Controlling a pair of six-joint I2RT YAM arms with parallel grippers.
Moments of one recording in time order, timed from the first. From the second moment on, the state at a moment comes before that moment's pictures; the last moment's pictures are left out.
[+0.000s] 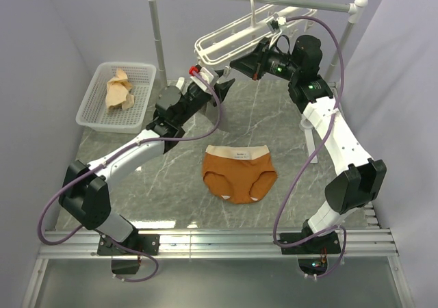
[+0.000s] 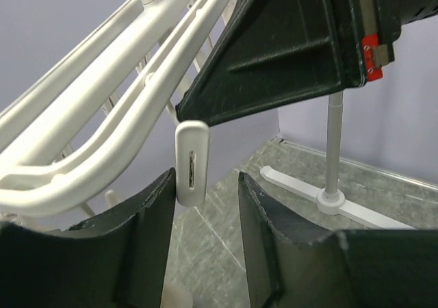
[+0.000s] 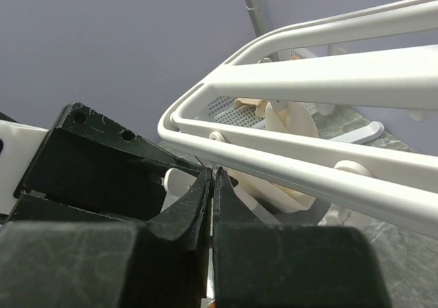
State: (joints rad) left arm -0.64 1.53 1.23 0.64 0.22 0.14; right arm 0.30 1.63 1.71 -0.02 -0.80 0.39
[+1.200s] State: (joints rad) left arm -0.63 1.52 1.22 0.61 0.22 0.13; right arm 0.24 1.61 1.58 0.16 -0.94 0.65
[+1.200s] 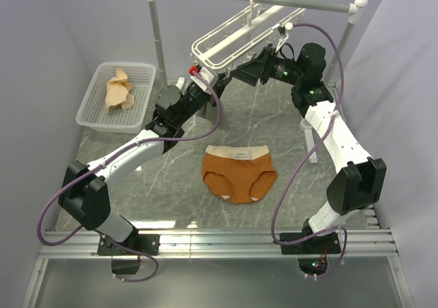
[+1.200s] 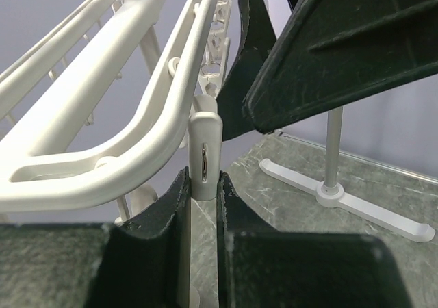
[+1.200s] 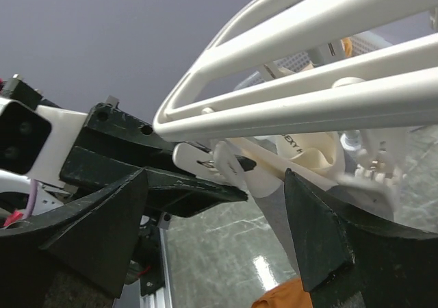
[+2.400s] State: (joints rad) left arm -0.64 1.52 1.22 0.60 0.22 0.14; right arm 0.32 1.57 1.57 0.06 -0.72 0.48
